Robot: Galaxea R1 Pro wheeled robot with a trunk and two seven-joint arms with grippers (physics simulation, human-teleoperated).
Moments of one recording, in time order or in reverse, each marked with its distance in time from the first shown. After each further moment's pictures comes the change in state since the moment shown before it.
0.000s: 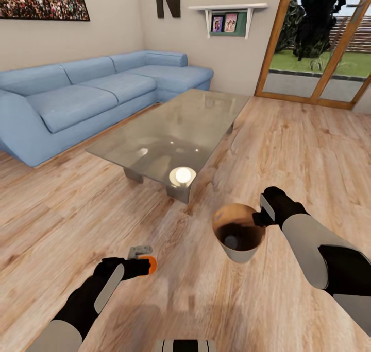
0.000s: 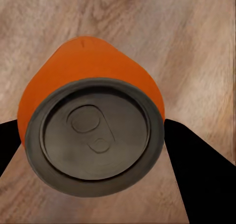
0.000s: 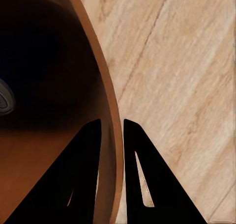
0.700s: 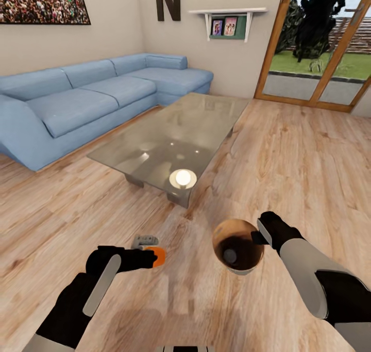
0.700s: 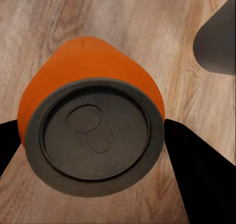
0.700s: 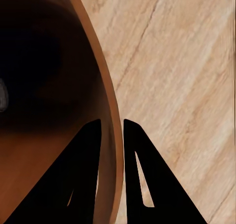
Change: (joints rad) left arm 0.068 0.000 0.009 -0.425 0.004 0.315 0.003; right arm 0.157 0.017 -0.006 0.003 -0.014 -0.201 -0.064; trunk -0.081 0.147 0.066
